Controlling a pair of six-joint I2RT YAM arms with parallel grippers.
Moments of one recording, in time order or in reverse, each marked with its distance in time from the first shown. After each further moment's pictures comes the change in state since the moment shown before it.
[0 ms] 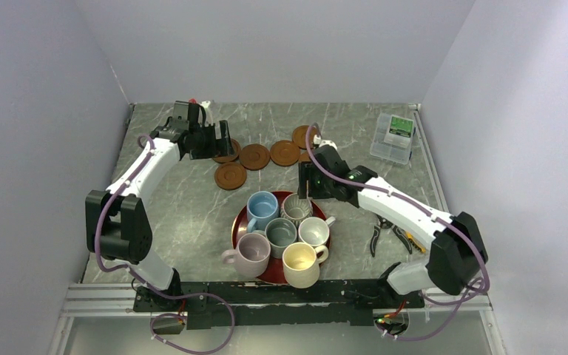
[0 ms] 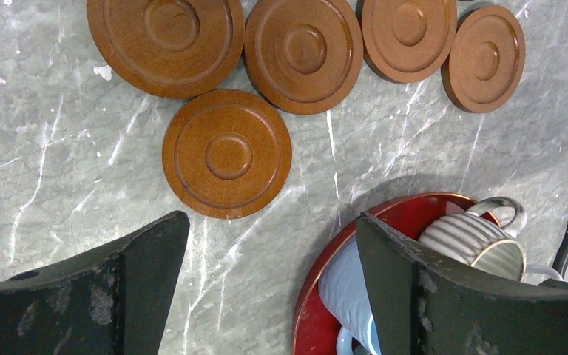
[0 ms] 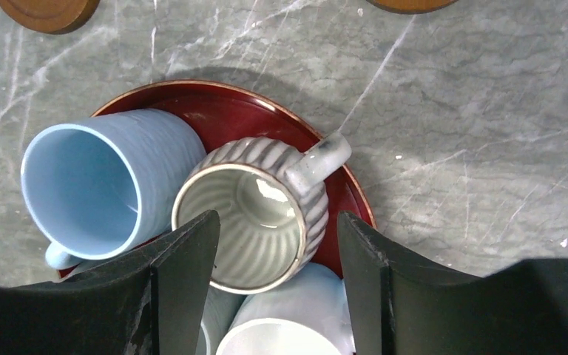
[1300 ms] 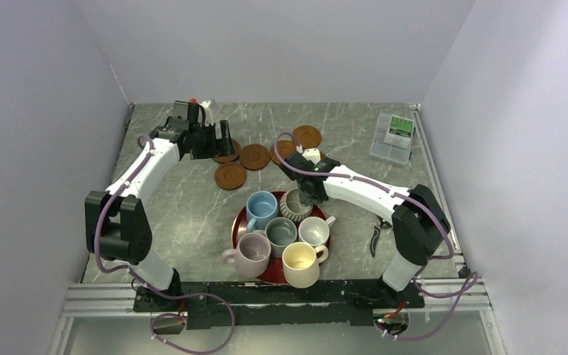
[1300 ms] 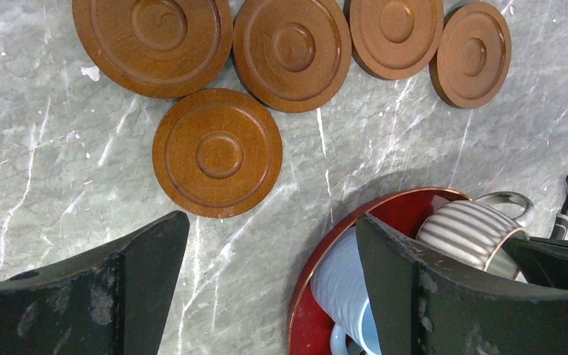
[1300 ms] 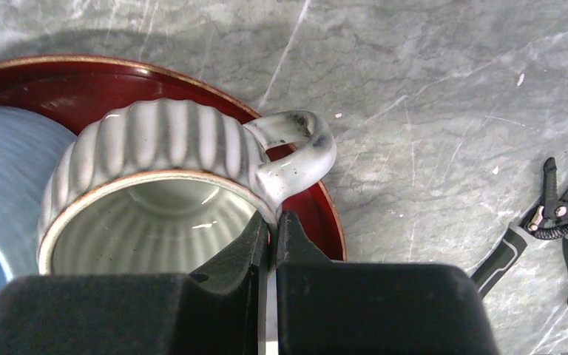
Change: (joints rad) left arm 0.000 -0.005 0.000 0.000 0.025 -0.002; right arm 0.113 0.282 0.203 -0.300 0.259 0.093
